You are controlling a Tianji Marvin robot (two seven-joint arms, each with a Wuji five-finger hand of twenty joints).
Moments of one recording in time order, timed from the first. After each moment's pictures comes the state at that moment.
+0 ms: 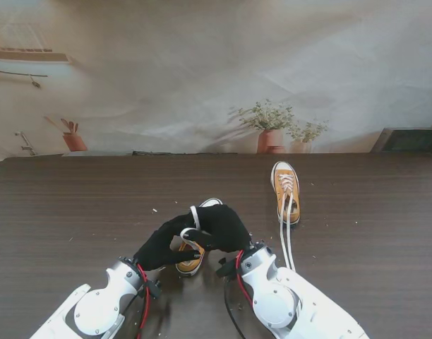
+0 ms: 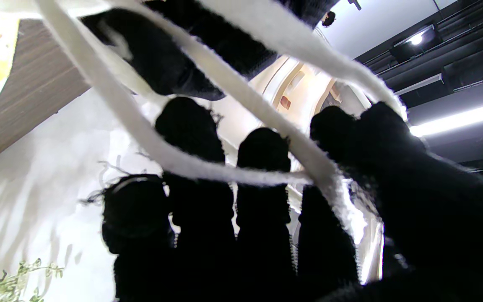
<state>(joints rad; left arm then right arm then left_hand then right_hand) 1.71 -1.12 -1.18 -1.57 0.21 -0.40 0.00 -1.50 -1.24 0.83 -1.51 -0.55 -0.39 -0.50 0.66 -0.60 0.64 -0.10 0.53 0.03 0.92 0.74 0.29 0.17 0.36 0.53 0.14 0.24 0.45 0.60 -0.03 0.32 0.69 0.74 0.47 -0.70 1.20 -0.34 0.95 -0.17 1.09 0.49 1.20 0.05 1.10 0.71 1.27 0.20 1.12 0.47 0.83 0.43 1.59 0.75</state>
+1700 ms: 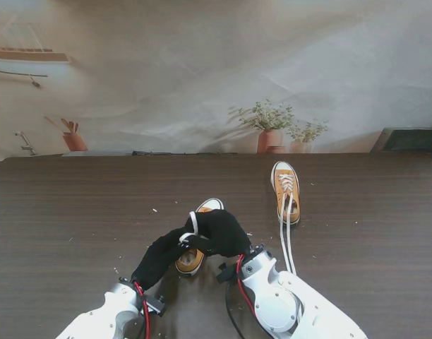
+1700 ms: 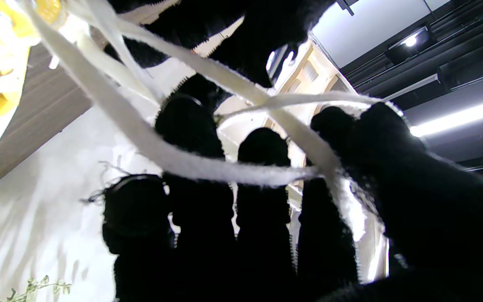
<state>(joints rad) 1.87 -1.16 -1.21 -1.68 -0.16 -0.30 0.00 -1.52 -1.23 0.83 -1.52 -0.52 -0.41 -0.46 1.06 -0.08 0.01 -0.03 0.53 -0.02 0.25 0.21 0.30 0.19 0.36 0.60 0.14 0.22 0.41 0.60 -0.12 0.27 0.58 0.77 0.47 -0.70 1.20 -0.34 0.95 -0.17 1.09 0.49 1.20 0.05 1.10 0.71 1.27 0.20 1.12 0.47 0.82 0.43 1.59 0.74</state>
